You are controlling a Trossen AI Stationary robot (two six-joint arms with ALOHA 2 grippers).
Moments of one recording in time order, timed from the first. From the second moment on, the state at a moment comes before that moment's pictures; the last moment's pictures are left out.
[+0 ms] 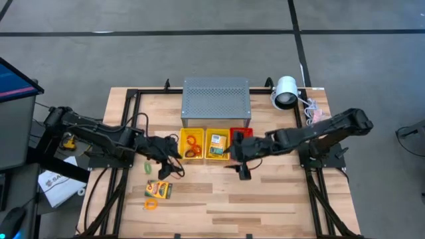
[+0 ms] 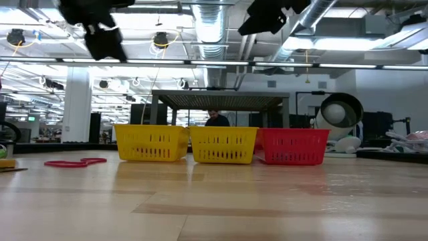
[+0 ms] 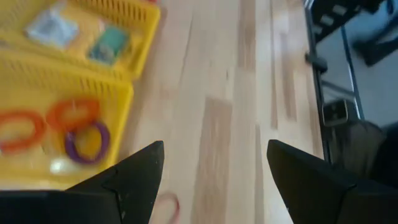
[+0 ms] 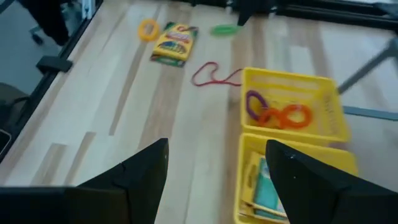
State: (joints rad) left arm -0.26 1.07 0.76 -0.43 -0.03 -0.49; right arm 0.24 1.46 1.12 -0.33 0.13 0.02
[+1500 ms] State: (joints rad) left arm -0.87 1.58 0.84 -0.52 0.05 -1.31; right arm 0.40 1.53 1.12 -0.12 0.20 0.22
